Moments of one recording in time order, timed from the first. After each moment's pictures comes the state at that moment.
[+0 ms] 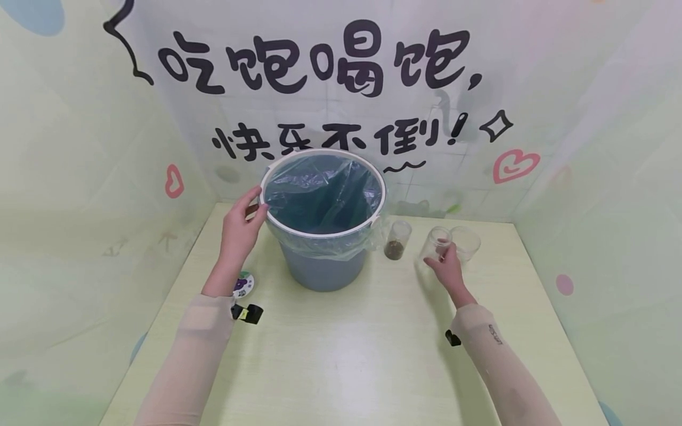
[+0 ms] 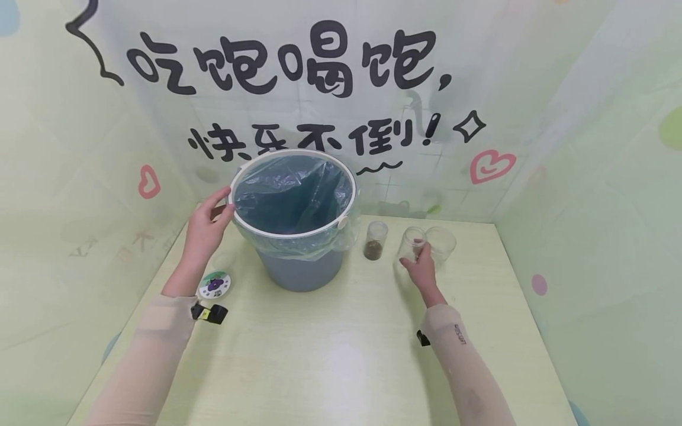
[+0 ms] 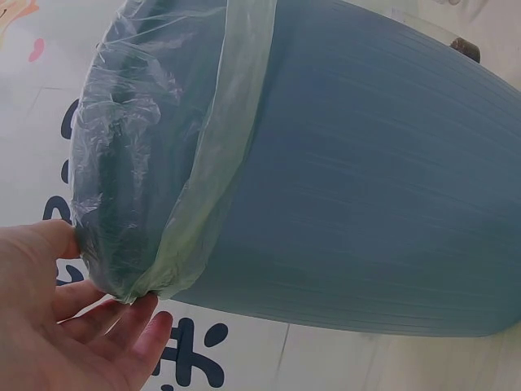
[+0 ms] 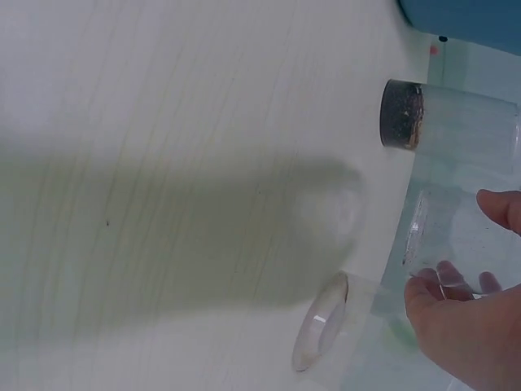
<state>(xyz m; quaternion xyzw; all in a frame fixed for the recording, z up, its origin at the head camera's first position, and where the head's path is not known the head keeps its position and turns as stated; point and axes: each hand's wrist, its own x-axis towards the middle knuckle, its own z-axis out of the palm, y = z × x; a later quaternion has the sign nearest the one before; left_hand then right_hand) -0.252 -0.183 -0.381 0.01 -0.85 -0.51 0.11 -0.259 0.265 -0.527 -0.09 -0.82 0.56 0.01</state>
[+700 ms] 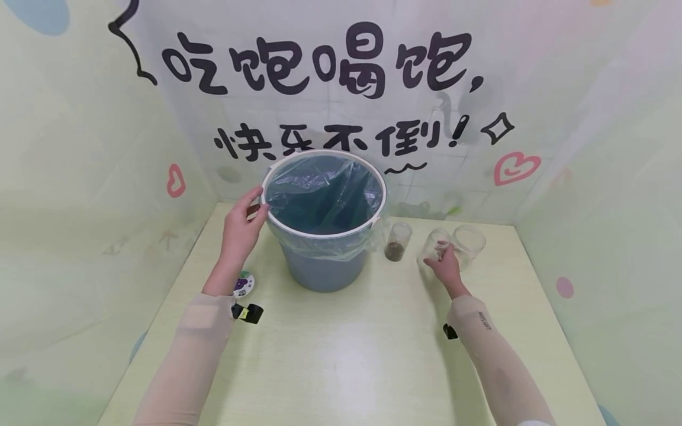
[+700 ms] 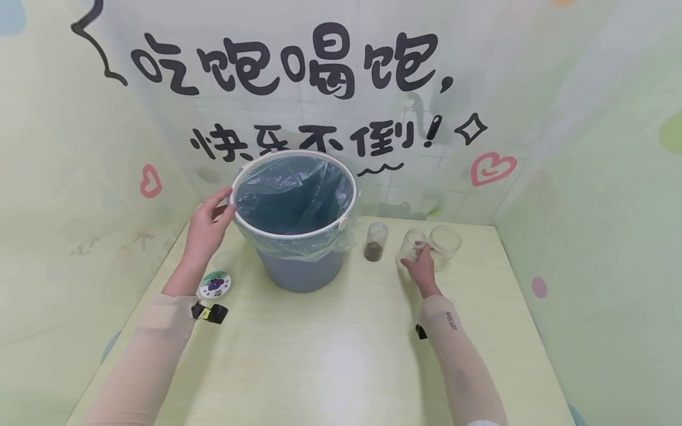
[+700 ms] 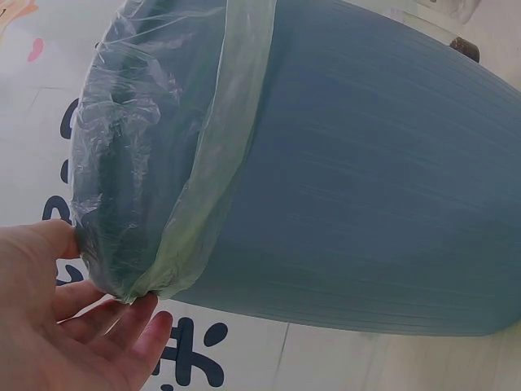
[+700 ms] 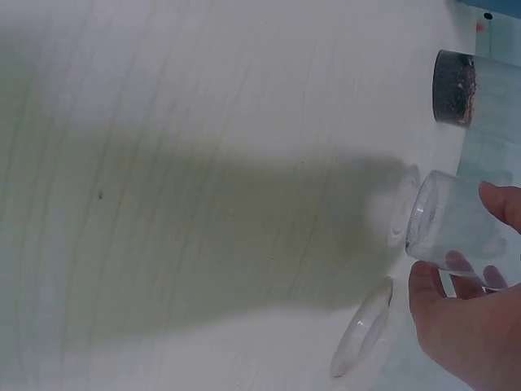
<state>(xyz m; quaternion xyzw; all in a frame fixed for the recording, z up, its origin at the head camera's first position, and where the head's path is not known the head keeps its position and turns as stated) -0.251 -0.183 -0.379 0.01 -0.85 -0.52 0.11 -0.278 0.271 -0.544 -0.11 -0.86 0.50 -0.02</state>
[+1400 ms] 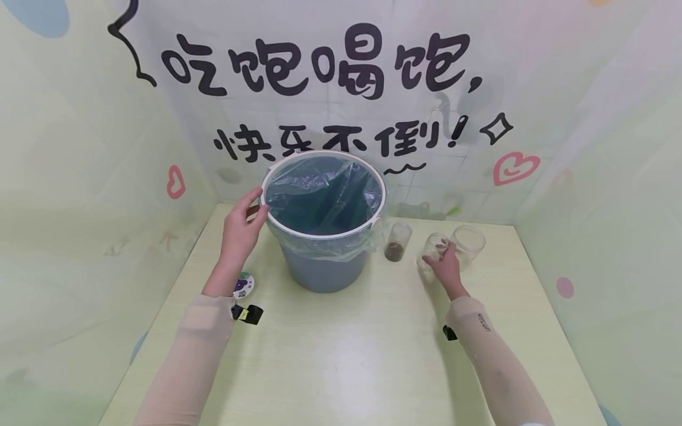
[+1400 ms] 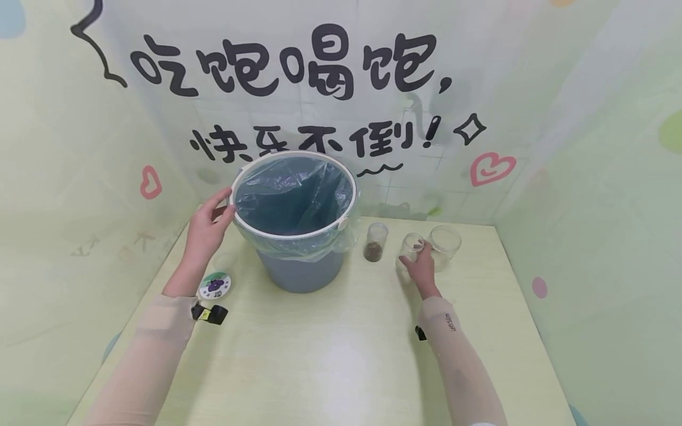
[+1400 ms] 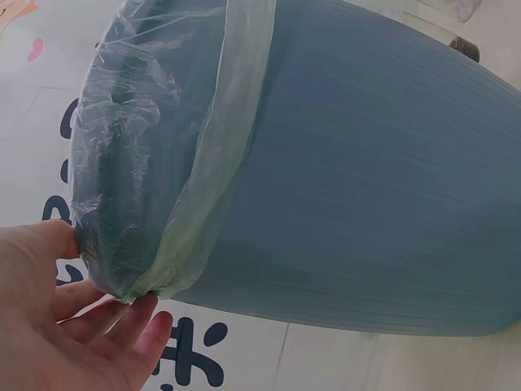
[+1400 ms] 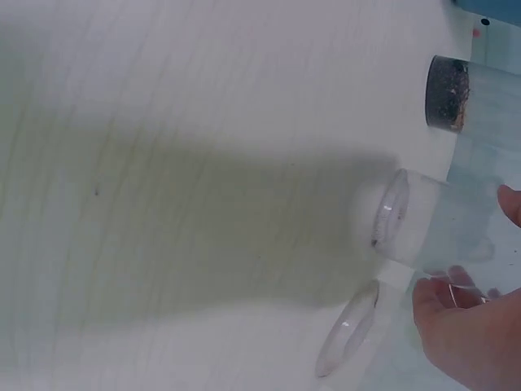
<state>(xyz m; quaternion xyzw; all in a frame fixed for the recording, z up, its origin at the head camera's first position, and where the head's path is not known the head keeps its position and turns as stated) -0.250 -0.182 -0.378 0.01 -0.85 -0.52 0.11 -0.276 0.269 -0.542 -0.12 -0.86 0.50 0.01</state>
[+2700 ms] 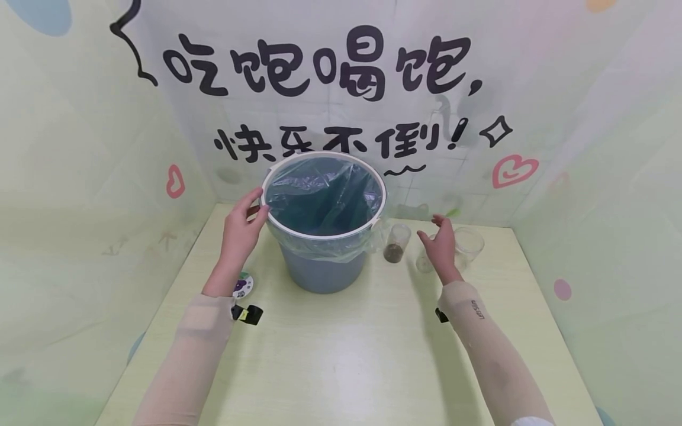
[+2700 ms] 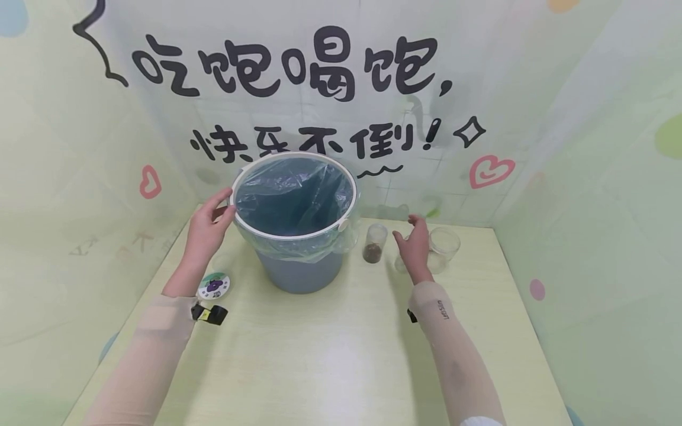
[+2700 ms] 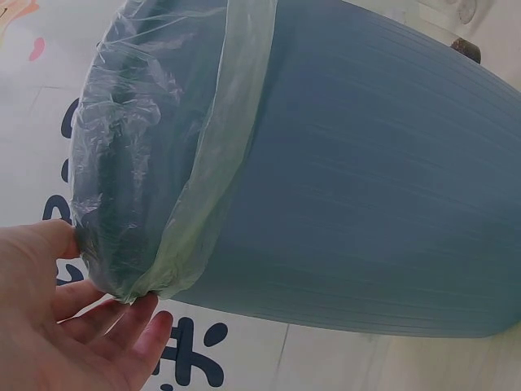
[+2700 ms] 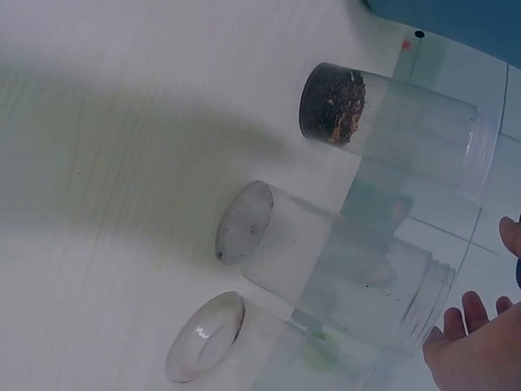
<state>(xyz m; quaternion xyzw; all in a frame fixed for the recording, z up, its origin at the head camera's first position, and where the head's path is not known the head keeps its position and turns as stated) -0.251 -0.182 -0.379 0.01 -0.85 -0.52 0.11 -0.300 0.237 -0.488 -0.06 -0.87 0.47 0.15</state>
